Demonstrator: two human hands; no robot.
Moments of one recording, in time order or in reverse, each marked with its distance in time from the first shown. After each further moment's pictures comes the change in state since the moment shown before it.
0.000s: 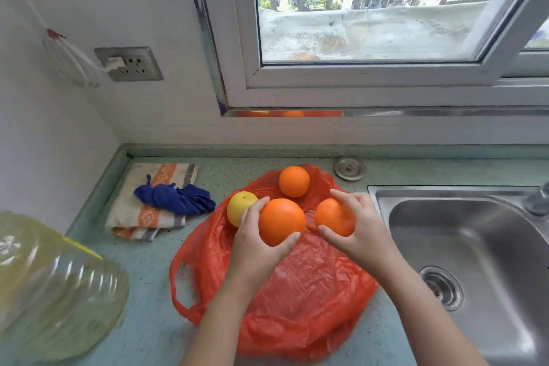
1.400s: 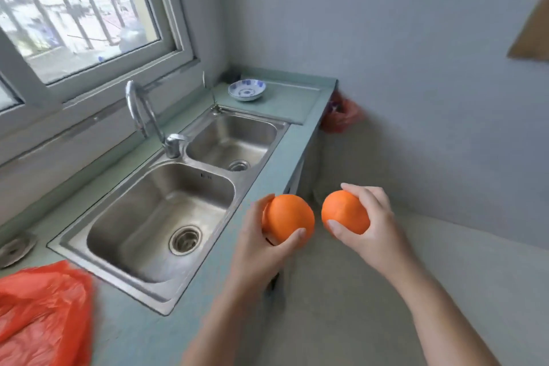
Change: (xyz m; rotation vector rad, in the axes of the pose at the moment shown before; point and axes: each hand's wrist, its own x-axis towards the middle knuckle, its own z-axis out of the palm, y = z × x) left_hand -0.316 0.185 0.239 -0.232 -1.112 0.494; right_hand -0.489 0.036 -0.208 -0.168 1.034 0.647
